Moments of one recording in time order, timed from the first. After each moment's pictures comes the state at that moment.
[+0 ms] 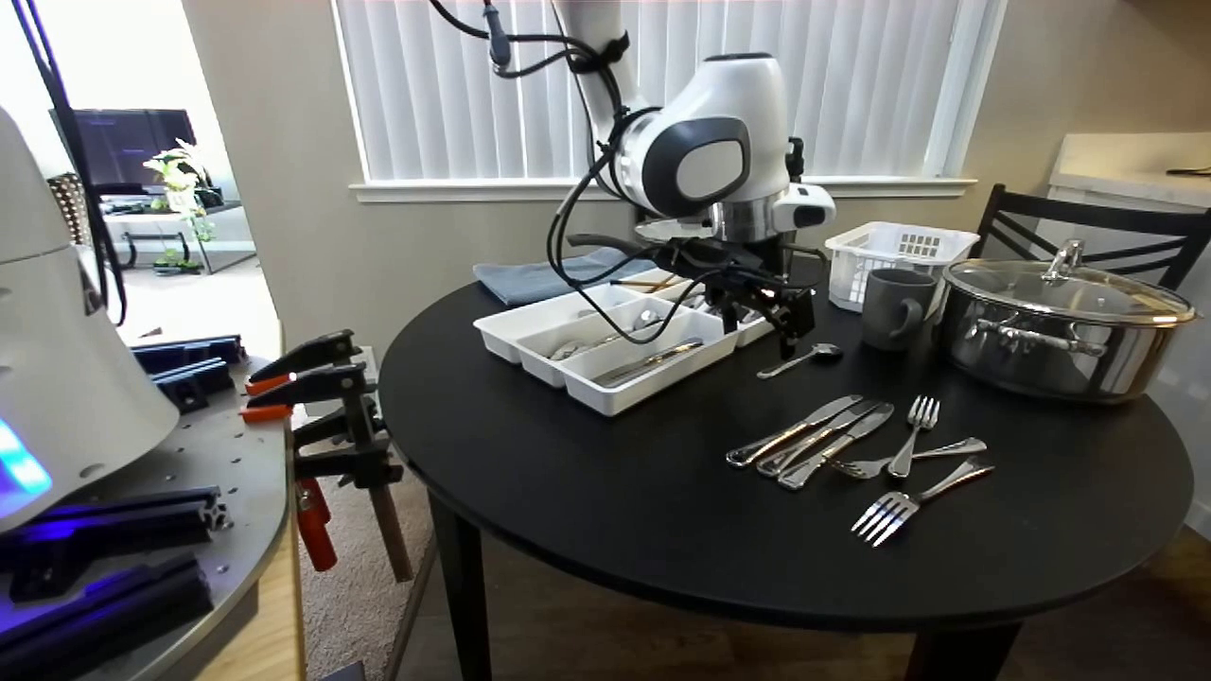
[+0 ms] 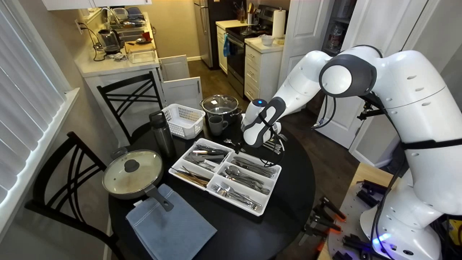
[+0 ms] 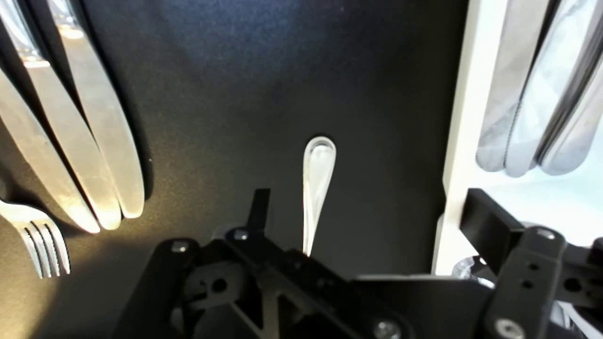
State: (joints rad) arm -0.13 0.81 0.06 -1.91 0.04 2.99 -0.22
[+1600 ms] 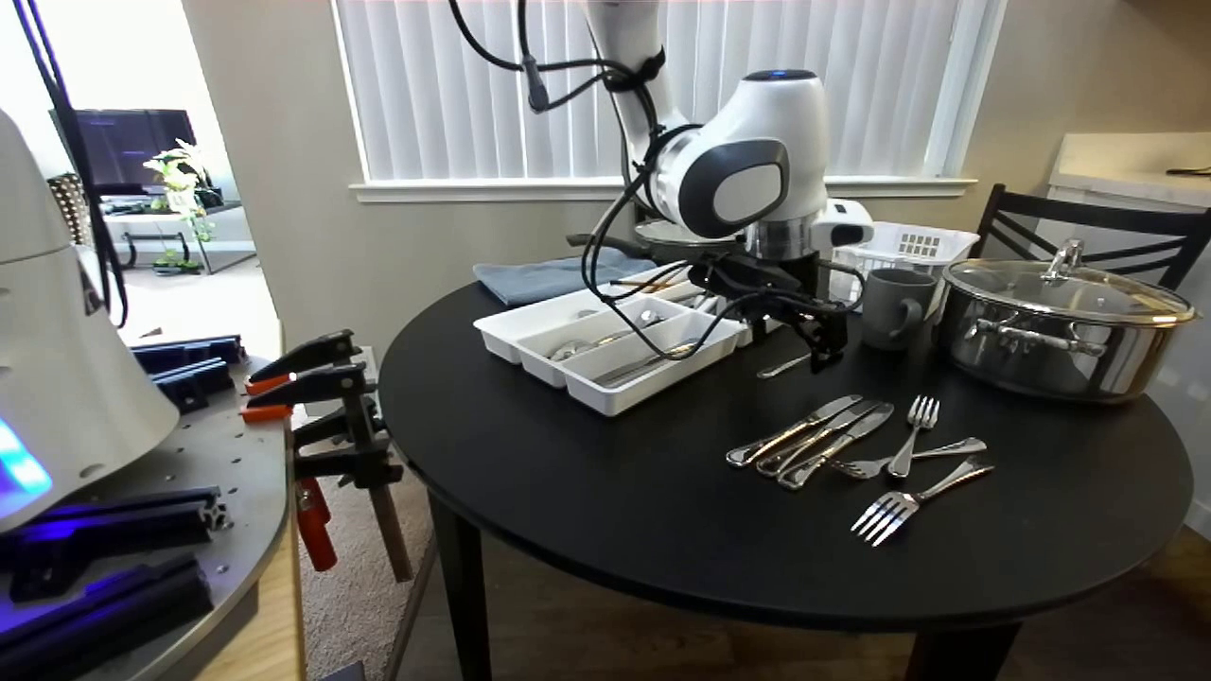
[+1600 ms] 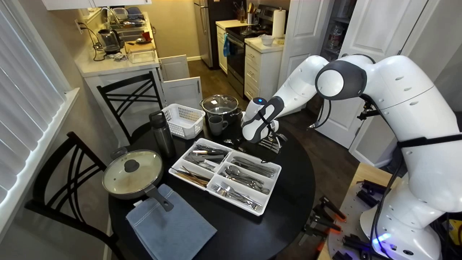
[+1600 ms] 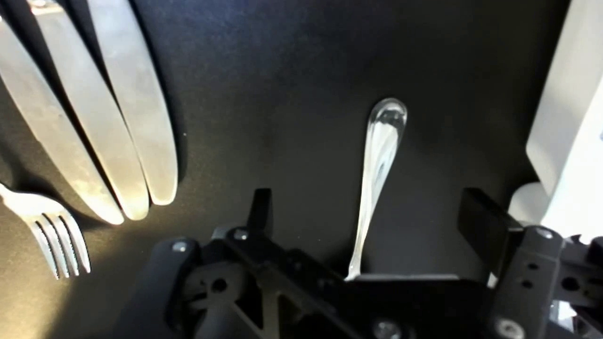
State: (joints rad) arm -0.23 0.92 0.12 -1.76 0.02 2.96 -0.24
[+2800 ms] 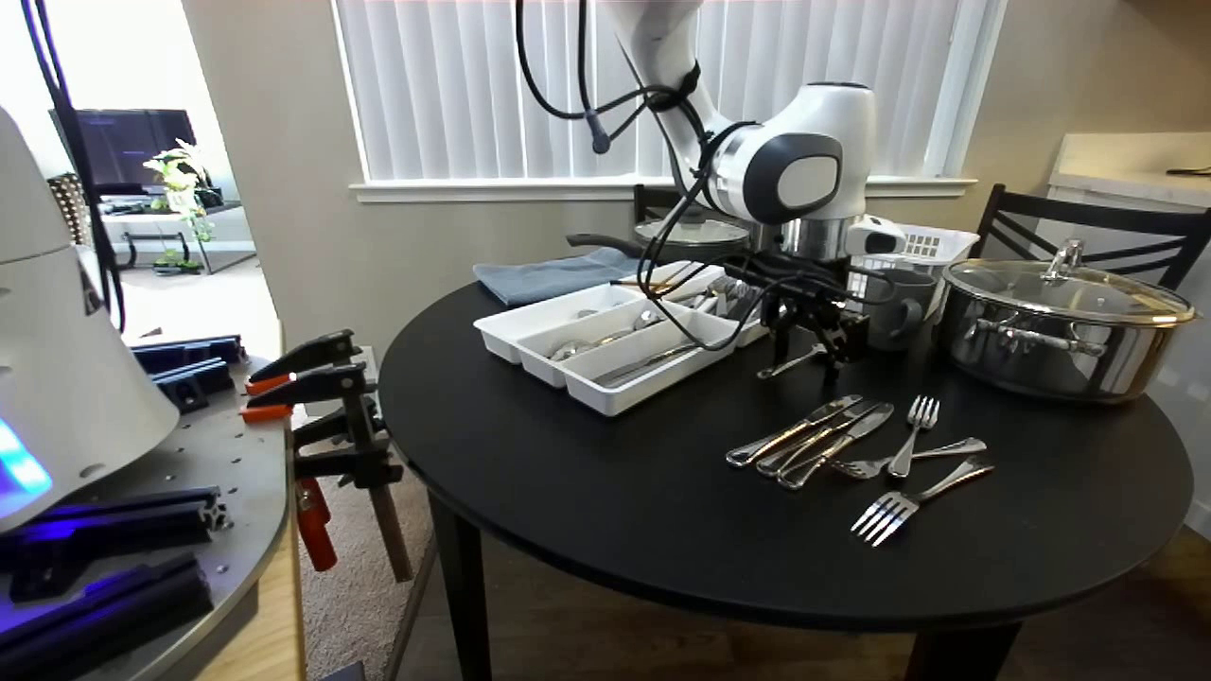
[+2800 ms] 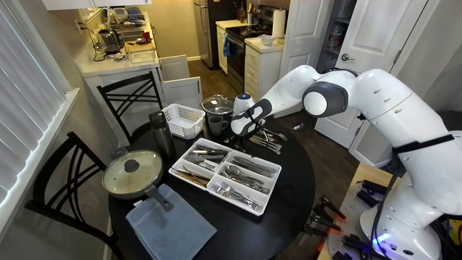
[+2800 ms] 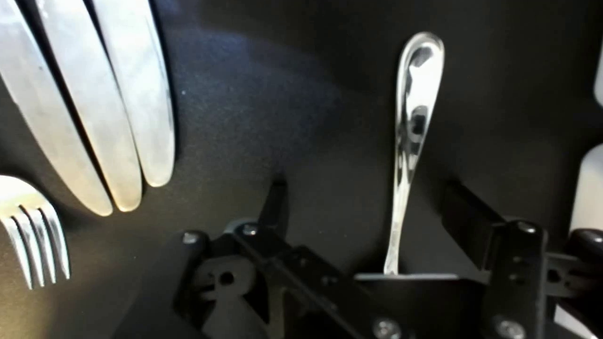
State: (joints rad) arm -0.13 1.08 0.02 -1.40 0.02 2.59 -0.14
